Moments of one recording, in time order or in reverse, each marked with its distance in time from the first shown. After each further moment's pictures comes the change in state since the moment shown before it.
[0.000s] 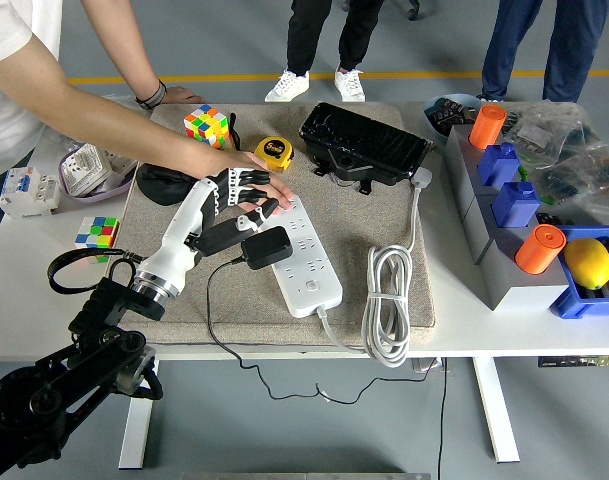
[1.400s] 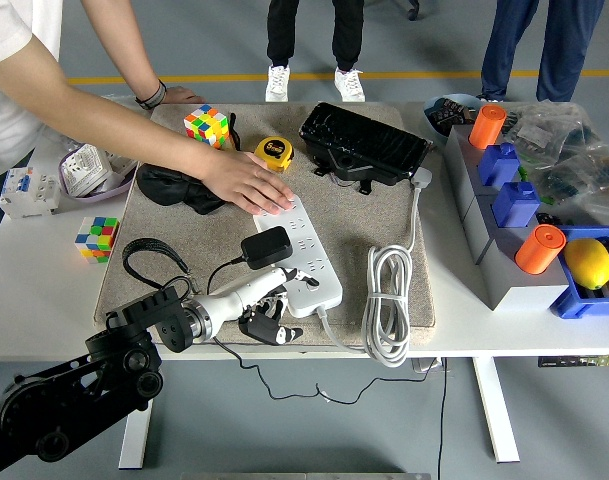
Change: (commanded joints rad) left arm -0.055 0.016 0.109 -0.090 0.464 -0.411 0.556; right arm -0.012 0.007 0.019 0.000 -0.008 0.000 0.001
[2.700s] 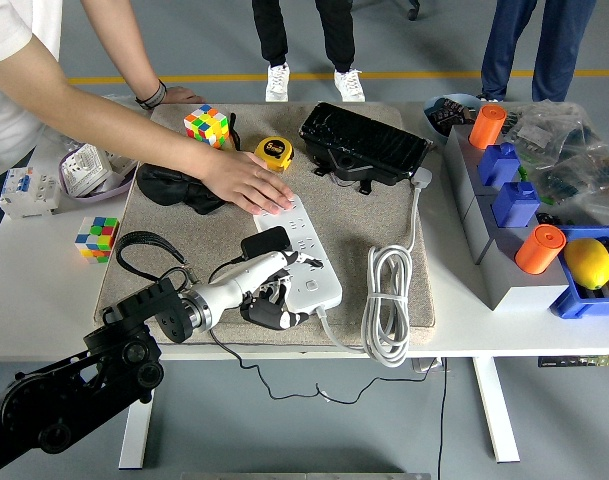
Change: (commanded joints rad) left arm 0.004 -0.008 -0.048 0.001 -0.046 0.077 -0.112; right arm -0.002 0.000 0.011 0.010 -0.014 0.000 0.001
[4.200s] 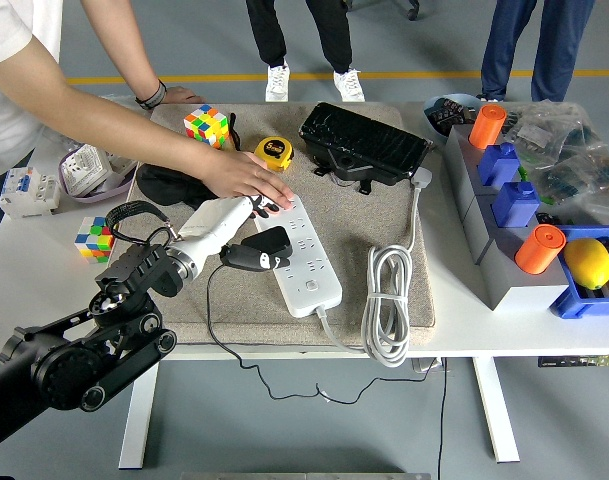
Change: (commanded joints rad) left arm -0.127 -0.063 0.007 0.294 0.369 0.172 0.023; right arm 0.010 -0.013 -0.006 0.008 -0.003 0.000 -0.001
